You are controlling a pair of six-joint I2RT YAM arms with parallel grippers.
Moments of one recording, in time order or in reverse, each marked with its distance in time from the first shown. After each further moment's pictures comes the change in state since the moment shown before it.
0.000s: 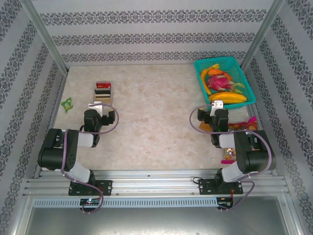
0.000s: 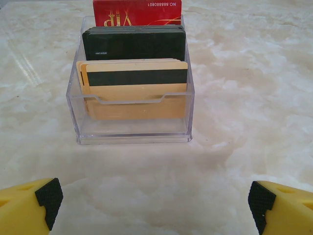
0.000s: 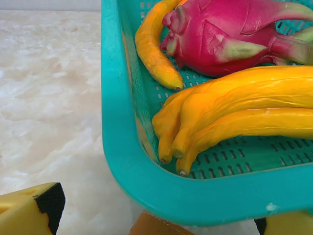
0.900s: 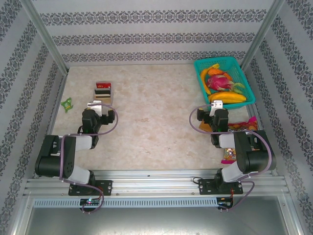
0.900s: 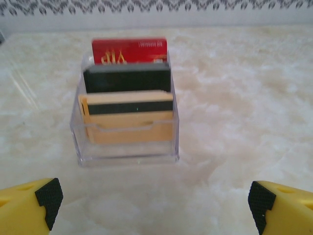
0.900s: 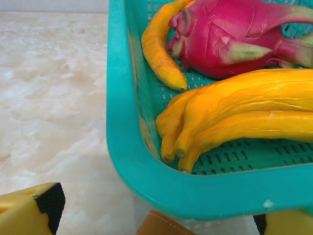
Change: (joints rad) left arm 0.001 -0.129 -0.016 -0.028 0.036 0.015; right arm 0.001 -0.003 0.000 0.007 -0.024 -0.005
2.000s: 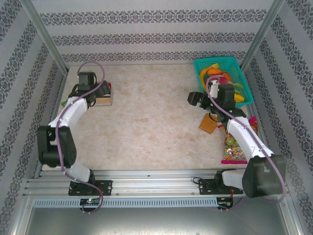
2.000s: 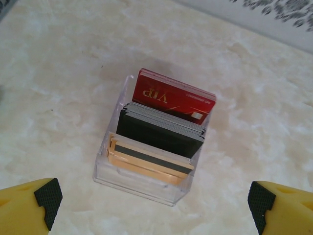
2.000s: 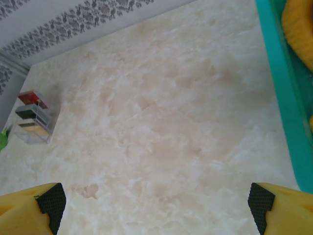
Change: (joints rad) left arm 0.038 0.206 0.869 -1.088 -0.102 -0.362; right arm 0.062 -0.237 0.573 -1.030 -0.436 0.359
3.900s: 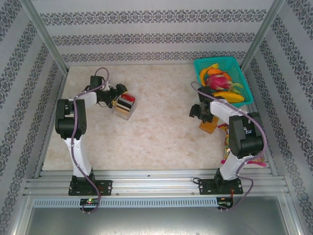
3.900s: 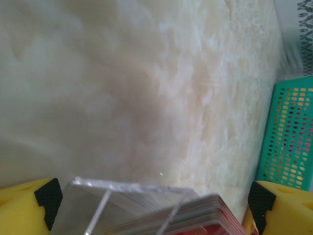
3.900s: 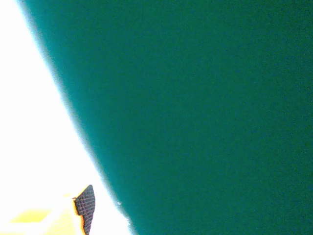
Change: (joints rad) left arm 0.009 0.425 0.084 0.204 0.788 -0.343; right arm 0.076 0.465 0.152 -0.328 0.400 0.113
